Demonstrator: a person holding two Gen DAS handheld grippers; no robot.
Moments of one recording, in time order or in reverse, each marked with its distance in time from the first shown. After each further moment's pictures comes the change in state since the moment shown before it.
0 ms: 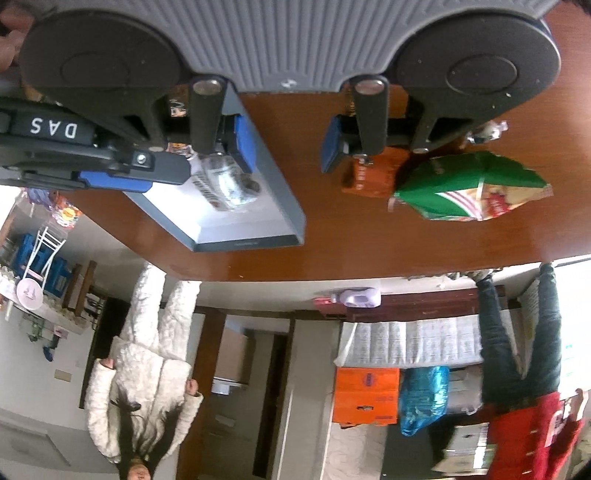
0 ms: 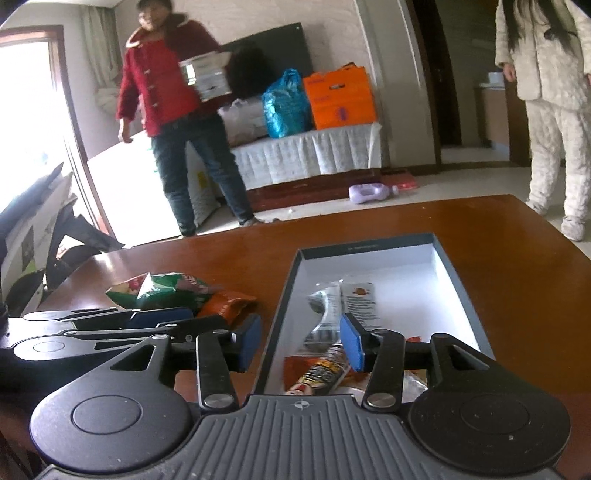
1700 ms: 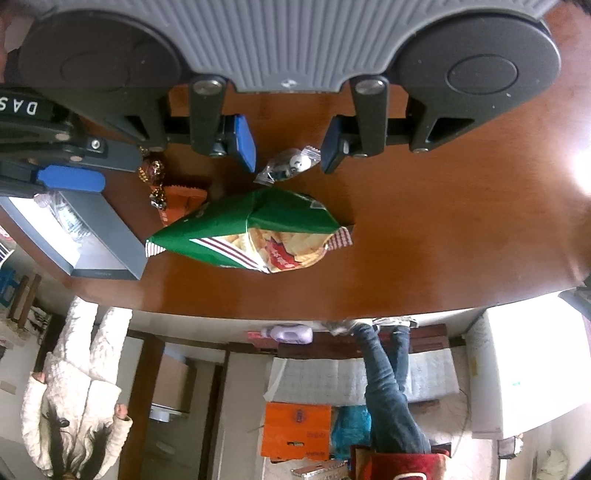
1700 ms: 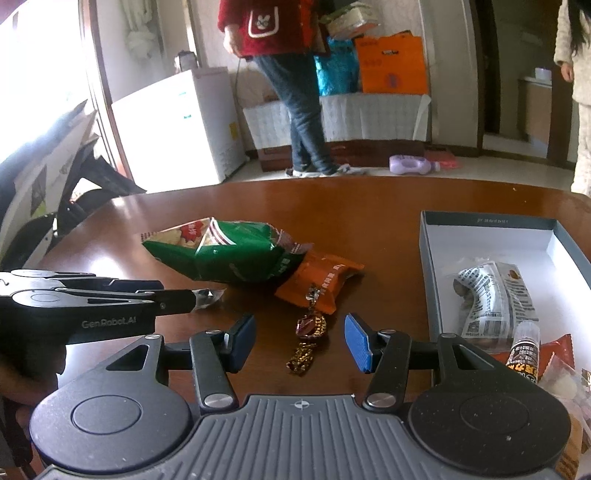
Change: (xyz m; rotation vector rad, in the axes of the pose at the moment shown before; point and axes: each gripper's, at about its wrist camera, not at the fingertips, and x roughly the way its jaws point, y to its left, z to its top) left arm -0.005 0.148 -0.012 -0.058 0.126 0.165; right arm 0.089 0.104 -0.013 -0.122 0.140 0.031
